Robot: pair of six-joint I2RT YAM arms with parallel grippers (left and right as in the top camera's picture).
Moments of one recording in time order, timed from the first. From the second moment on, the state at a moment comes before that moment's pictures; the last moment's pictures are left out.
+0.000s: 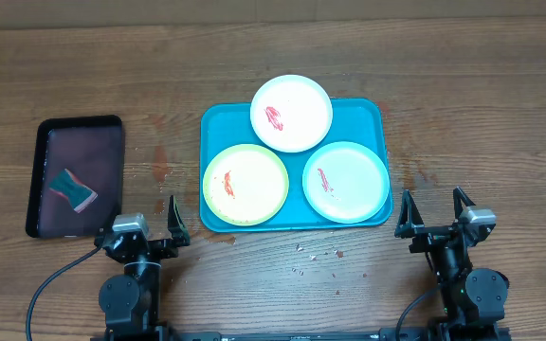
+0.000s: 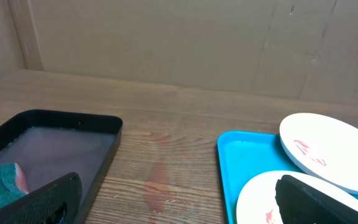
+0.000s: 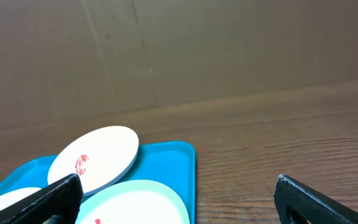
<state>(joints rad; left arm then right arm) 0.10 0.01 0.01 -0.08 0.01 -0.10 0.06 0.01 0.02 -0.03 -0.05 0.20</state>
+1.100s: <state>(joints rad) 0.10 0.01 0.01 -0.08 0.01 -0.10 0.06 0.01 0.02 -0.03 -0.05 0.20</state>
